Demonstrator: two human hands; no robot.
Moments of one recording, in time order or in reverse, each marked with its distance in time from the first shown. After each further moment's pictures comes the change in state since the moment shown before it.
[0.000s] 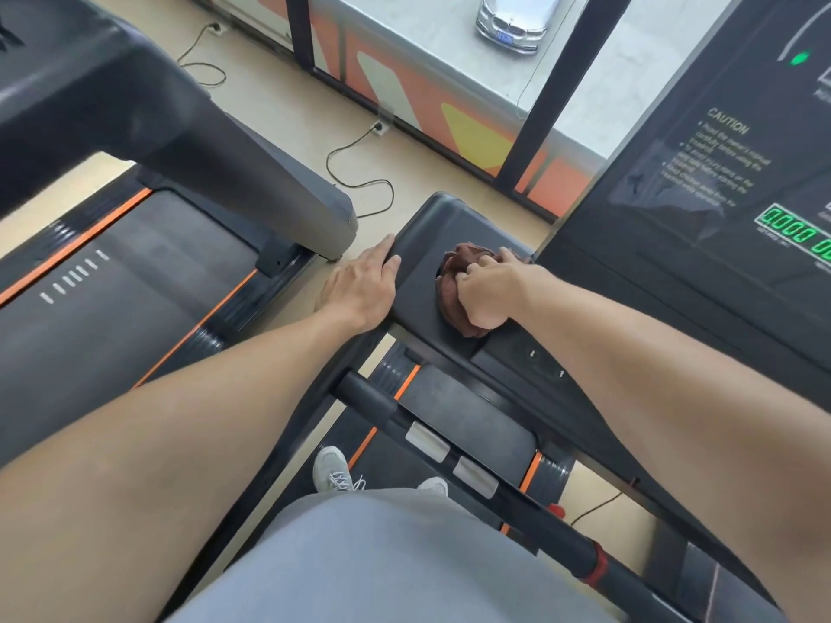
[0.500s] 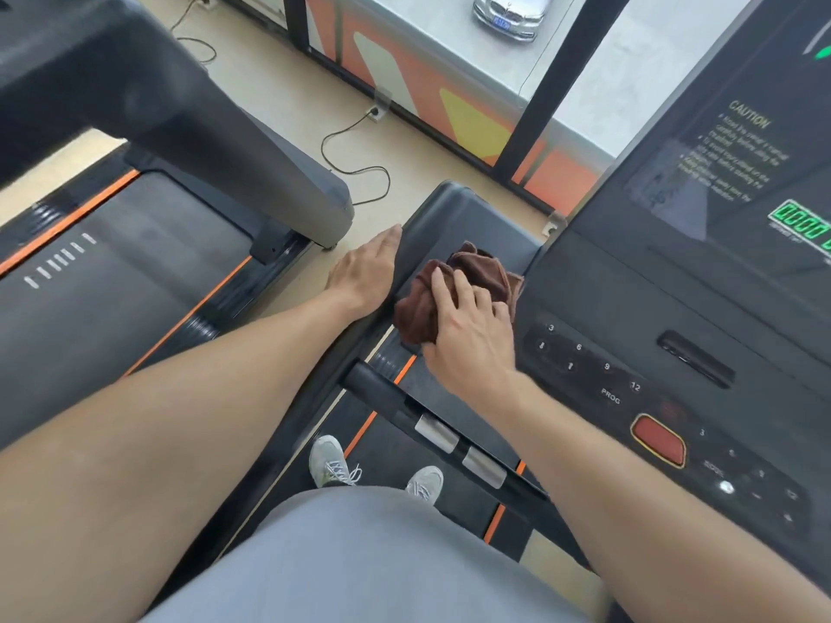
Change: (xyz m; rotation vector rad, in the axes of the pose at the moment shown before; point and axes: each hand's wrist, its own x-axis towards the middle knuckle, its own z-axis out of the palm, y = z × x) left_hand 0.009 -0.010 -0.004 -0.209 -0.042 -0.050; right_hand -0.032 -0.076 0.073 0.359 0.530 0.126
